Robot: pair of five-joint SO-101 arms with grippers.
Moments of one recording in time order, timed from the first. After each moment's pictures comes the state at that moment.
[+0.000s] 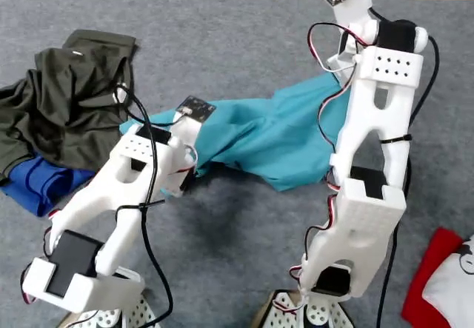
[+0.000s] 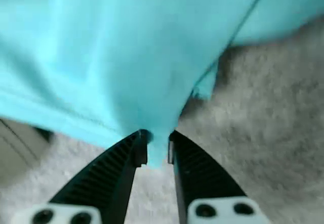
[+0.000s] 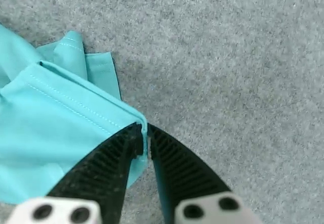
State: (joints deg) left arm 14.4 -6.8 37.6 57.3 -21.5; right arm 7.6 28.6 -45.0 89.4 31.1
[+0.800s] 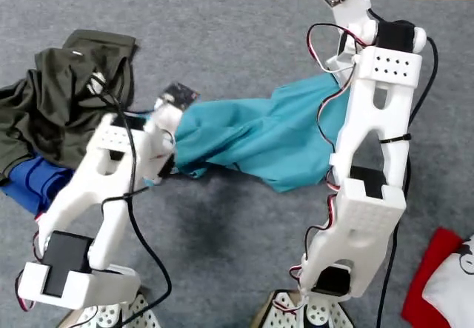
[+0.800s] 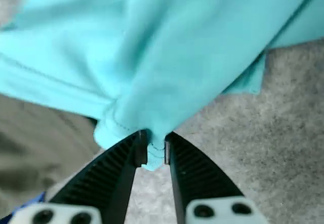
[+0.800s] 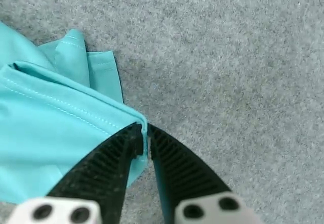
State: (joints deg) left arm 5.5 -6.9 30.9 64.0 -31.2; right arm 7.6 28.8 -44.7 89.4 31.1
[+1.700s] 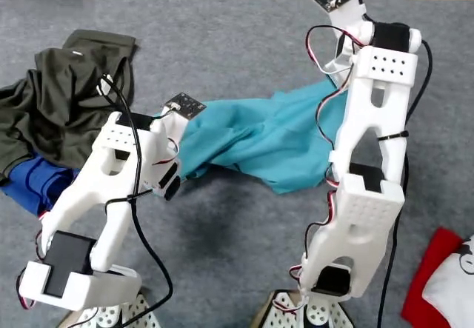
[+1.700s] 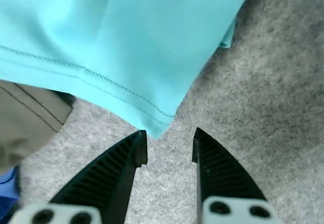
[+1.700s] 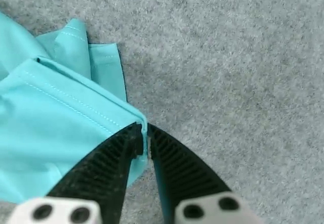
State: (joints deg) left arm 8.4 -6.9 31.9 72.3 -31.2; right arm 7.6 31.6 -44.9 89.4 32.5
